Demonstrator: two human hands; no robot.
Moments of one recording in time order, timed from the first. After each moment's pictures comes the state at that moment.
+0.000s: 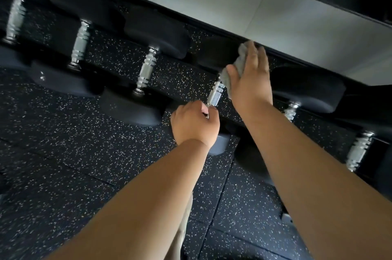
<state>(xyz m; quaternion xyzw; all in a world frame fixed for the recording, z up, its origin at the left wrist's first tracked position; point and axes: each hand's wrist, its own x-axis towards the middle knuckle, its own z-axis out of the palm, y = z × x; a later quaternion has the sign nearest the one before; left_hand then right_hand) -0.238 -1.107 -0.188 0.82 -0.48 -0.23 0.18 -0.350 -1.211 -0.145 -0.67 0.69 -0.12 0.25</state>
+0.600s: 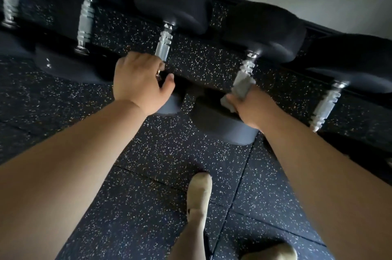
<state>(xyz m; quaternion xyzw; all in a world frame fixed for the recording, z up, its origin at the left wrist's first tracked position) -0.041 -1.134 -0.195 0.72 -0.69 -0.05 0.03 -0.310 -1.165 -0.196 -0.53 0.71 0.12 0.45</state>
